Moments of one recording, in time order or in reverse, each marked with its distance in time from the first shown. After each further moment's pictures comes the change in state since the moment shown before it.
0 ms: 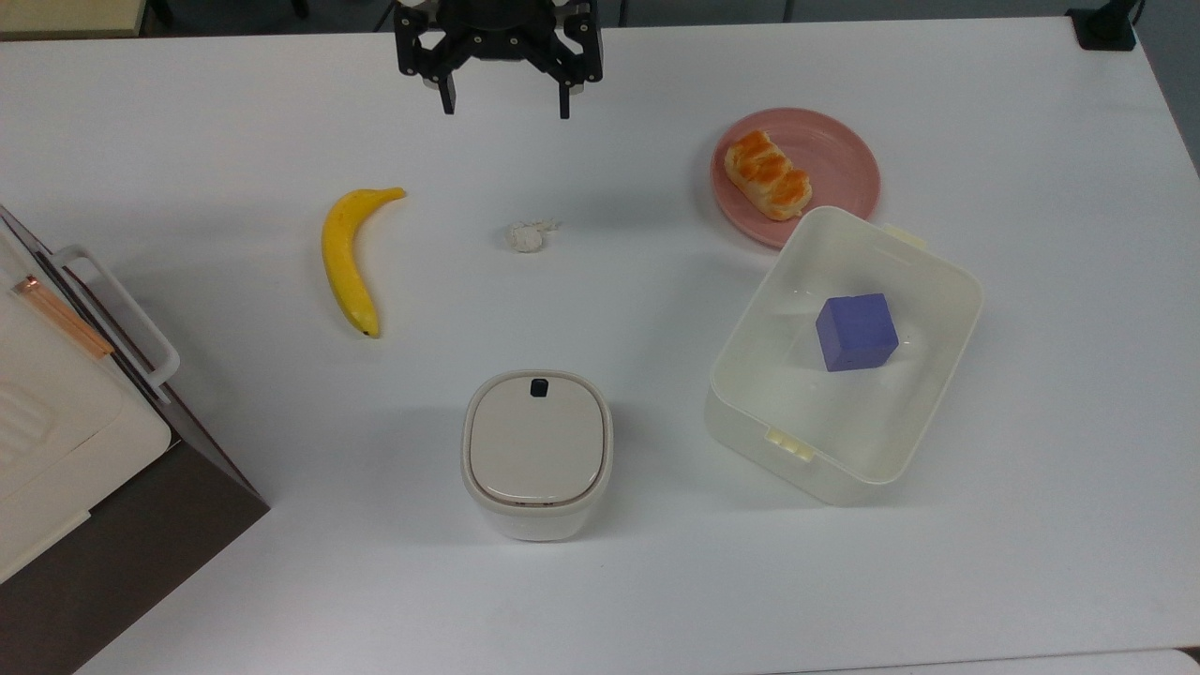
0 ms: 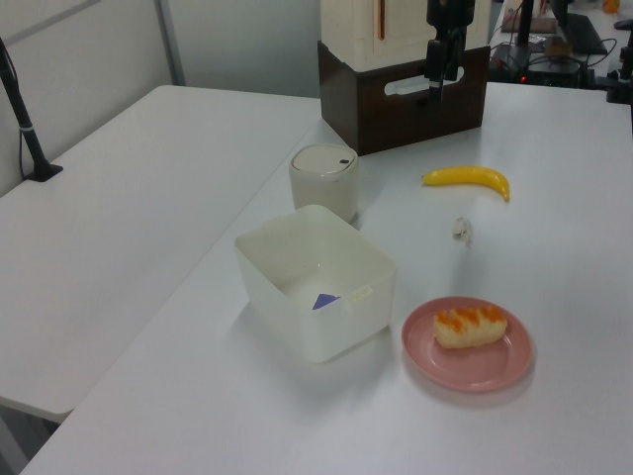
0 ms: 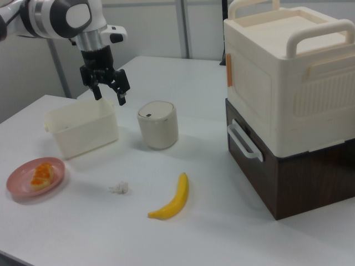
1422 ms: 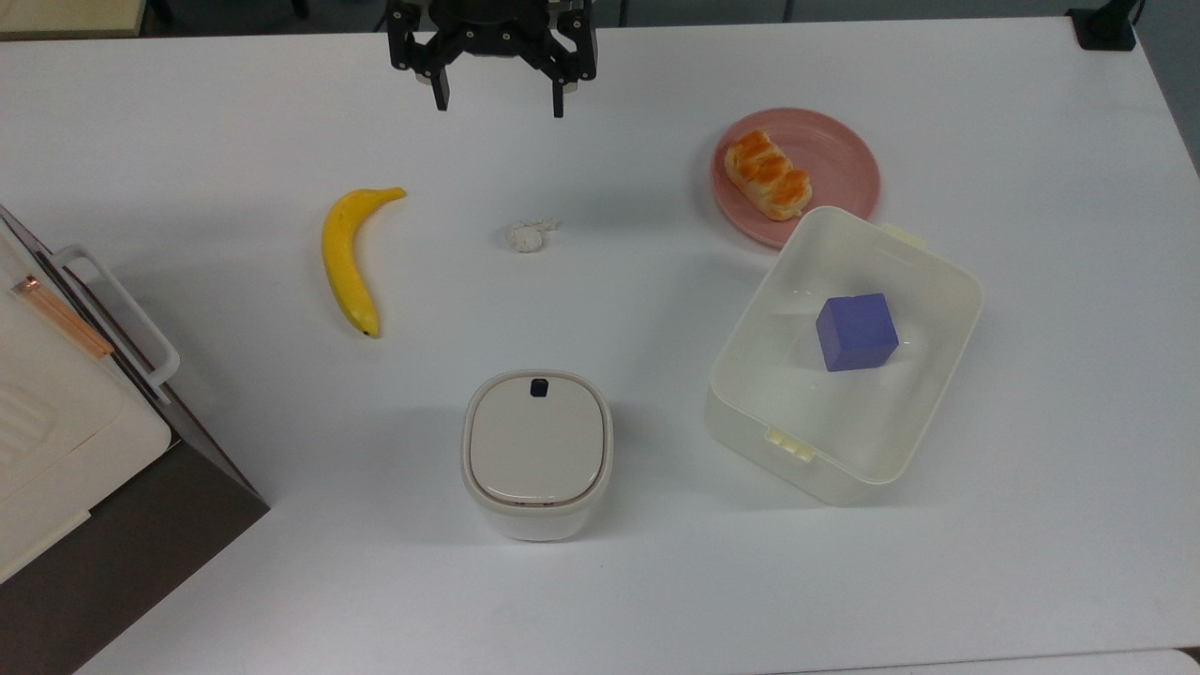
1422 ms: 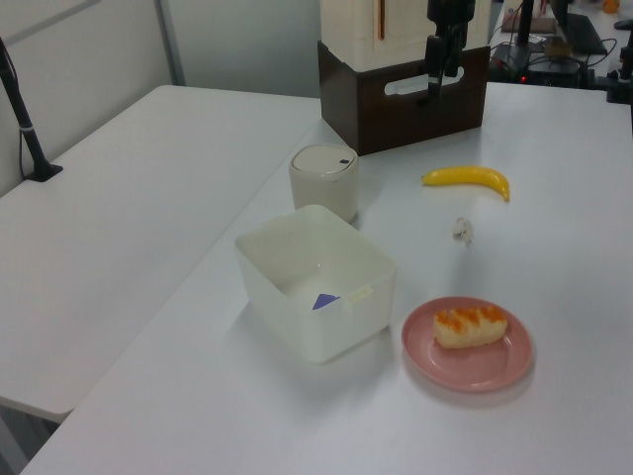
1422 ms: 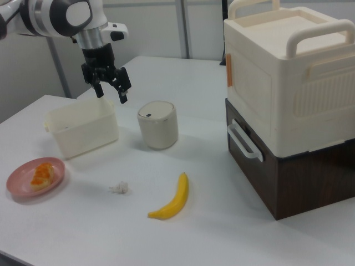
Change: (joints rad) arm -0.002 -0.004 -0.007 0.006 0.000 0.005 0.019
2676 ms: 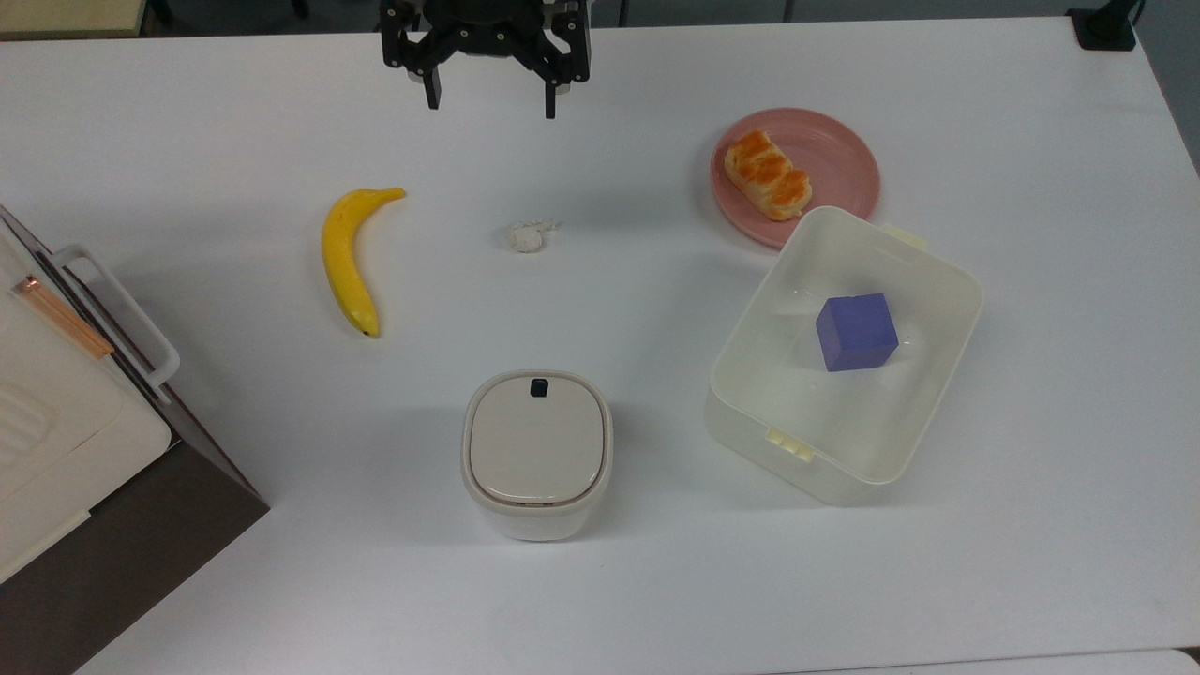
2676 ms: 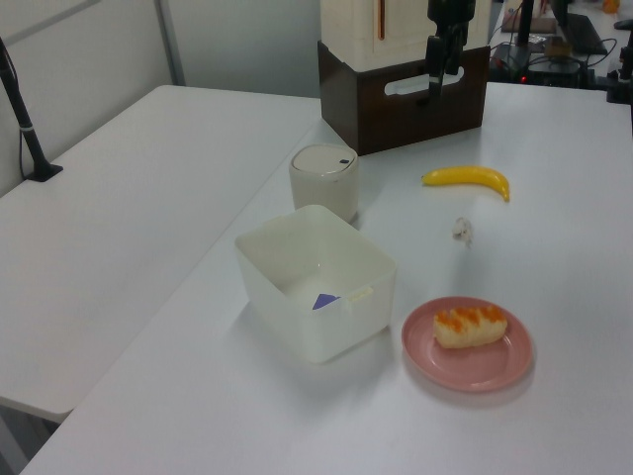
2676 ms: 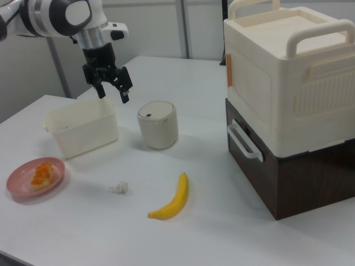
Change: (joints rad) arm 0.000 0.000 0.002 0.000 -0.030 0.000 0.005
